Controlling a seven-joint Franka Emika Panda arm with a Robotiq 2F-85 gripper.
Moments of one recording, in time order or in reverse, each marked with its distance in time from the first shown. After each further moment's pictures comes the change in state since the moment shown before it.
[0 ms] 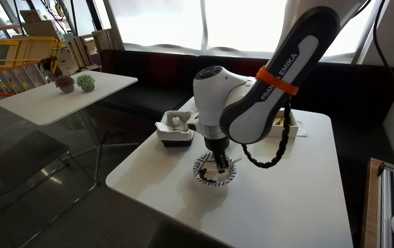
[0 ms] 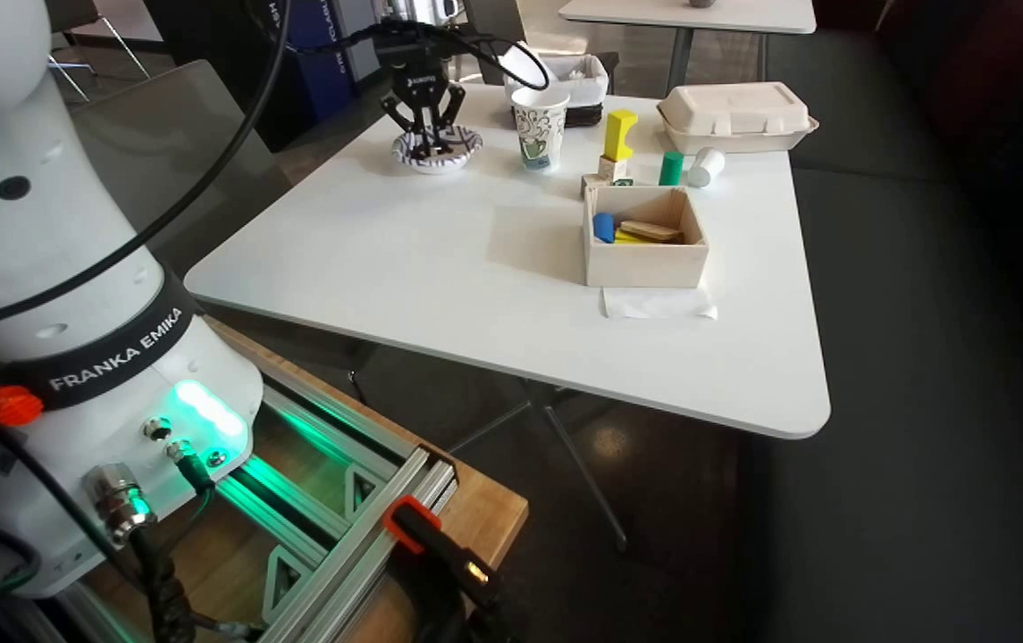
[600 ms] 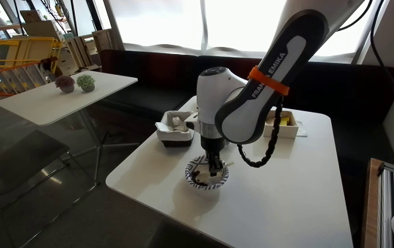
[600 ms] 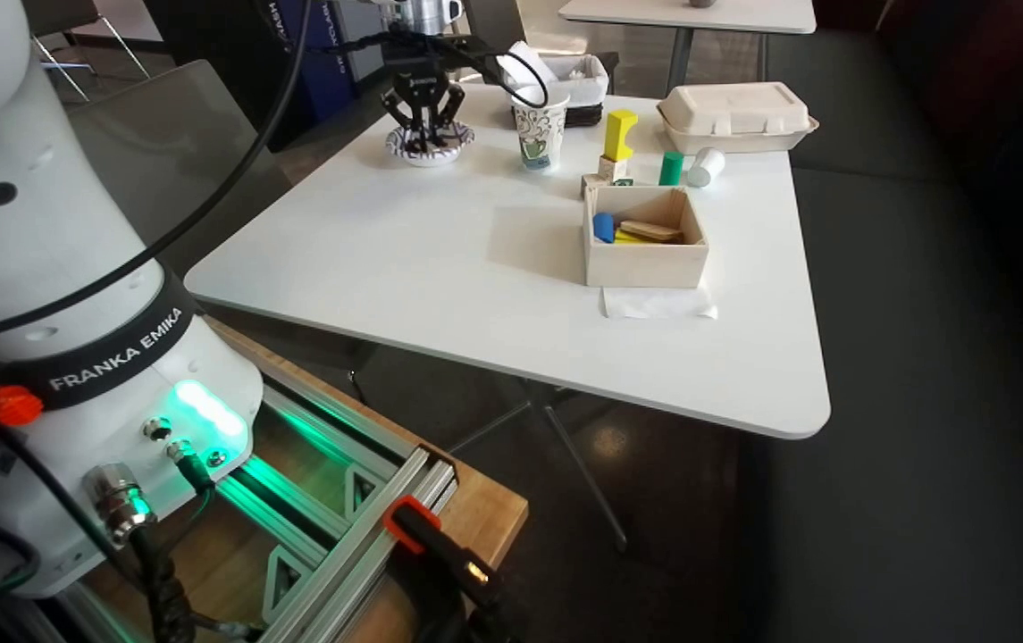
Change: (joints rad) arm -0.094 0.040 0.089 0.005 0.135 0.112 -0.148
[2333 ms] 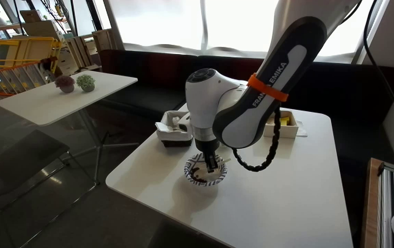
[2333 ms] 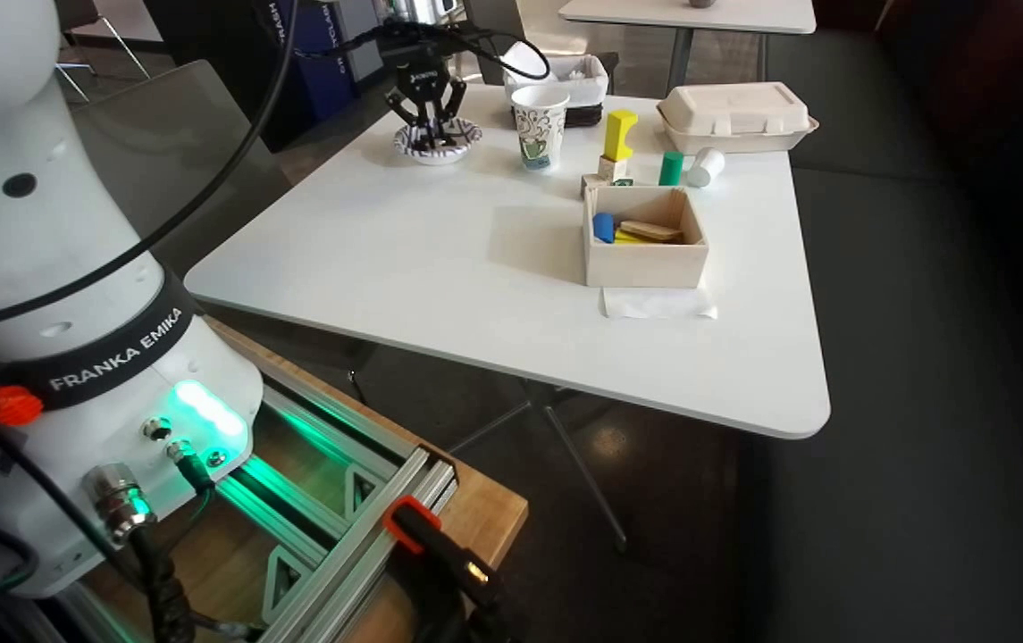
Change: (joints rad) arm 0.139 0.015 -0.114 0.064 -0.175 -0.061 0.196
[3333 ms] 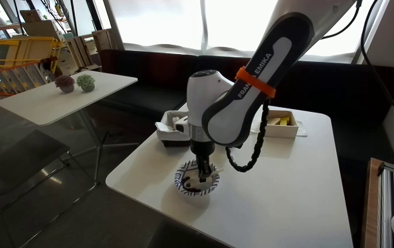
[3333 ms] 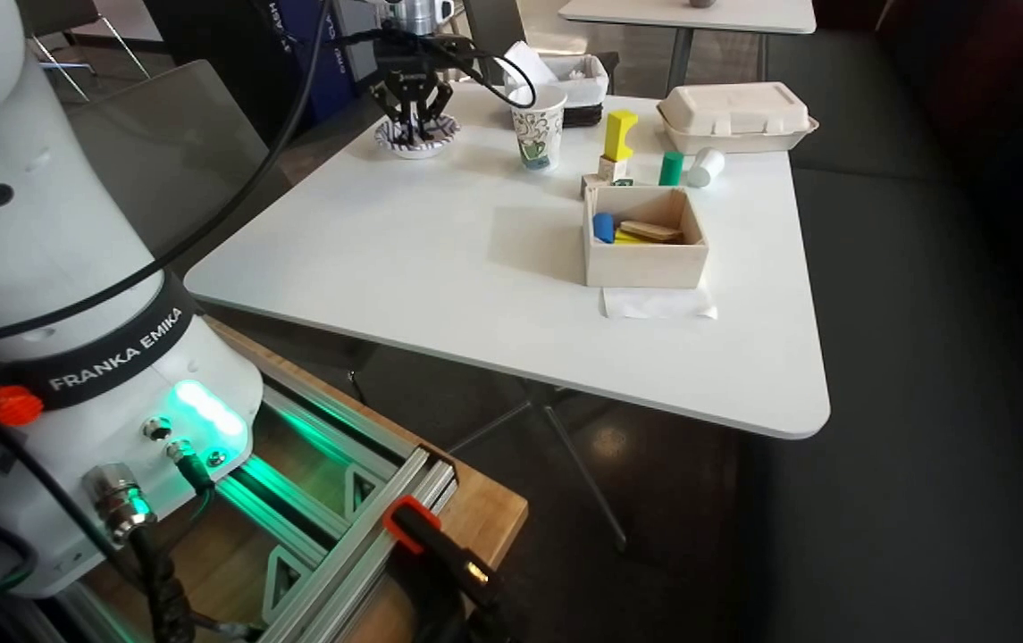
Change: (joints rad) arm -0.163 0.044 0.187 0.013 0.235 0.047 -0.201
